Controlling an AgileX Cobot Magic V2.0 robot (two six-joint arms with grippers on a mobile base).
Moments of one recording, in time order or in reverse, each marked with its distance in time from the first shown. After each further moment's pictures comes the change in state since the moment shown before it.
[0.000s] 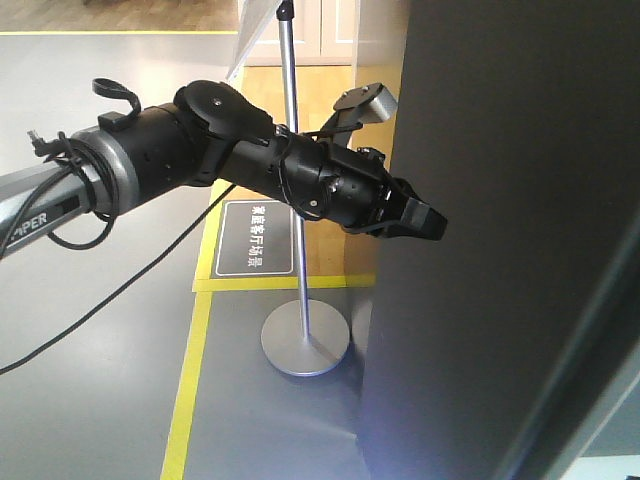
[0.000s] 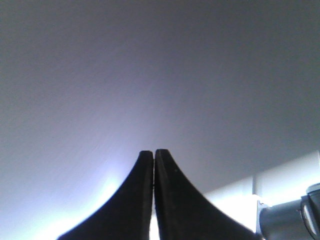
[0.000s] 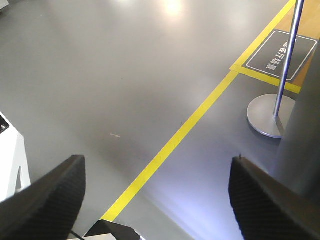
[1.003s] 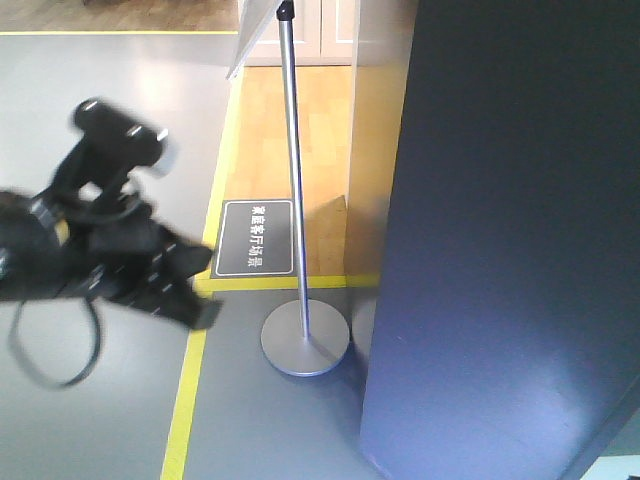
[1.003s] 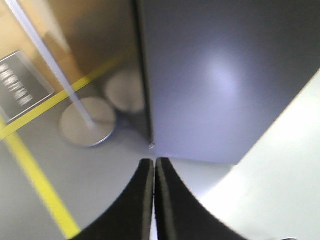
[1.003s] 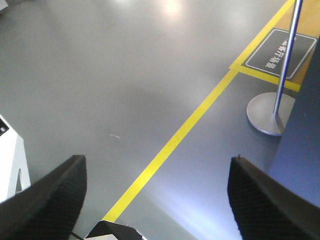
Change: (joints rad) left arm 0.002 -0.788 0.756 0.990 -0.350 -0.640; right arm 0.000 0.000 0.000 -0.018 0.000 0.043
